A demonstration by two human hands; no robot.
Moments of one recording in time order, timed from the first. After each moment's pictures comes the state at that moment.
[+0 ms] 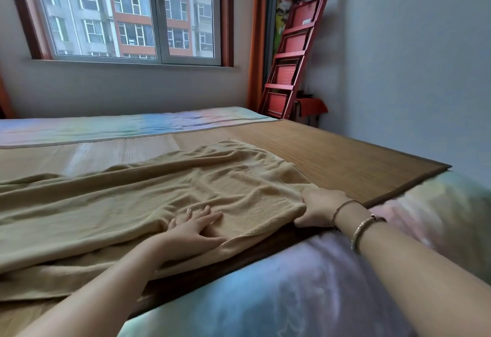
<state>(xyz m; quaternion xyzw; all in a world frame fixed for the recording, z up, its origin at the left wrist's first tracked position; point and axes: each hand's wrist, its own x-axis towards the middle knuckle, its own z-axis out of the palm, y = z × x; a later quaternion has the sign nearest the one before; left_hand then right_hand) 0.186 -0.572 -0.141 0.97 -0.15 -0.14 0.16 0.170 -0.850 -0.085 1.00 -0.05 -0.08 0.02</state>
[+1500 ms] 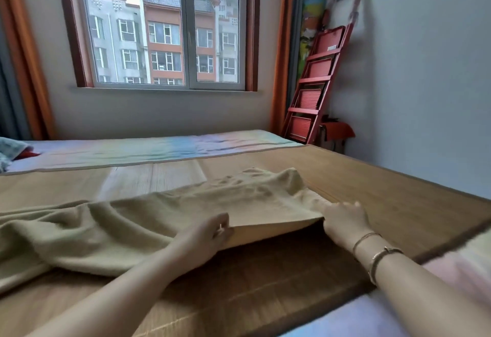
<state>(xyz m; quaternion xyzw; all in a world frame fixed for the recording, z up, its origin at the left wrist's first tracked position) 0.226 -0.539 -0.099 0.95 -0.20 0.12 0.22 0.247 -0.839 -0.087 0.99 -0.06 0.11 0.08</state>
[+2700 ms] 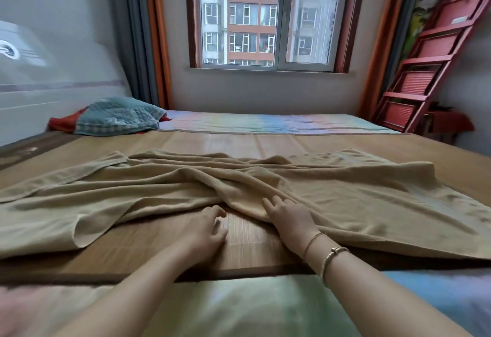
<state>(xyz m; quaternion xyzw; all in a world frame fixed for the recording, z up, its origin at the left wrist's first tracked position) 0.058 -0.301 -0.152 0.96 0.02 0.13 0.24 0.132 -0.500 -0.135 0.92 0.30 0.24 0.06</state>
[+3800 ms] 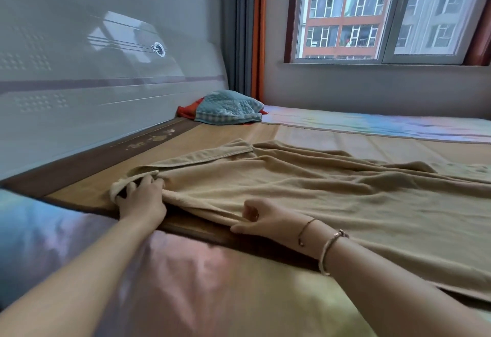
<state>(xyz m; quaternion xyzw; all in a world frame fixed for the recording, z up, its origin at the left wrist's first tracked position) -0.113 0.022 -0.133 0.89 0.43 0.15 0.04 0.023 -0.204 -0.128 0.81 0.50 -0.13 -0.26</state>
